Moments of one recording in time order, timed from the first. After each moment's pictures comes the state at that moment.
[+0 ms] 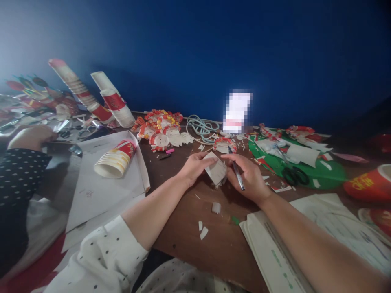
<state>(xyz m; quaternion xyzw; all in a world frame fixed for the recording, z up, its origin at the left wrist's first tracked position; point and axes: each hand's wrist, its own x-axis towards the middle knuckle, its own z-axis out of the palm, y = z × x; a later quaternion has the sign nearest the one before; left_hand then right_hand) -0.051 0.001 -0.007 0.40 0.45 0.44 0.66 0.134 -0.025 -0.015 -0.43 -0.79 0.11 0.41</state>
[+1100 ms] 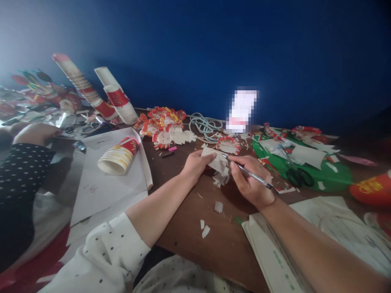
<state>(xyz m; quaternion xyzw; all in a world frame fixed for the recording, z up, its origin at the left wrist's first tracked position) -0.049 0.005 -0.018 0.33 0.46 0.50 0.65 0.123 -0.038 -0.009 -0.45 -0.77 0.00 0.46</state>
